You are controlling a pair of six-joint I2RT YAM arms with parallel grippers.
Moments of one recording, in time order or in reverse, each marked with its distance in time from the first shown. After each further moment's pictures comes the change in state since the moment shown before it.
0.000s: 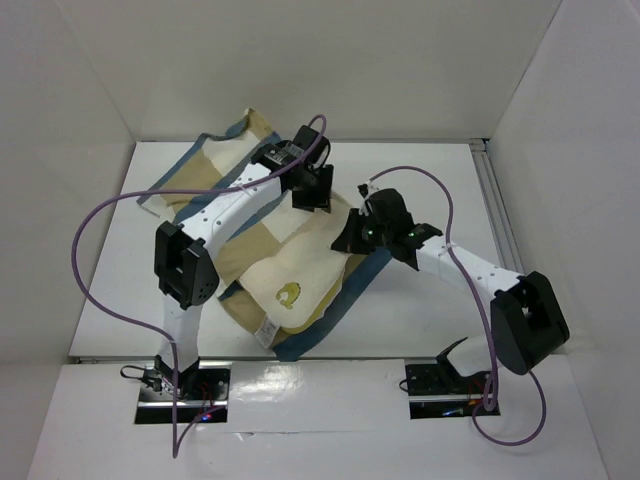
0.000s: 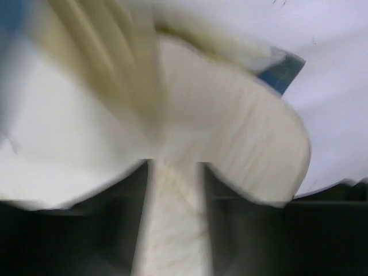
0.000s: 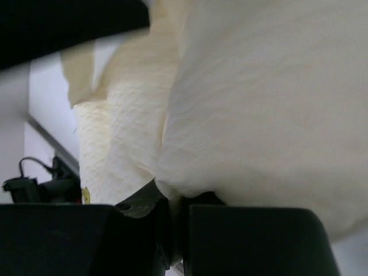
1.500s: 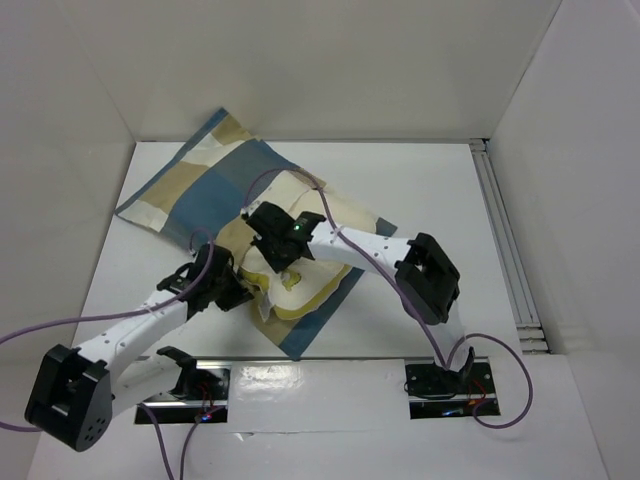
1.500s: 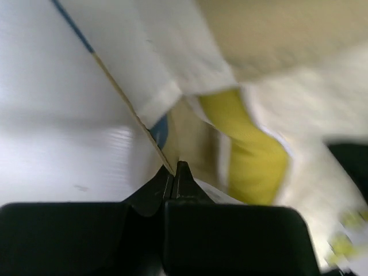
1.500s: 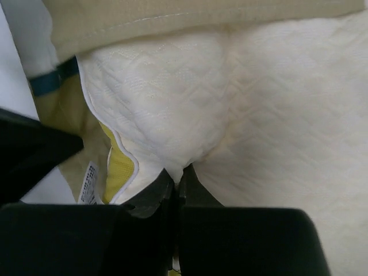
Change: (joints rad) left arm 0.220 -0.956 -1.546 0.530 -0.009 -0.520; right arm 0.454 0.602 0.717 -0.472 0.418 -0.382
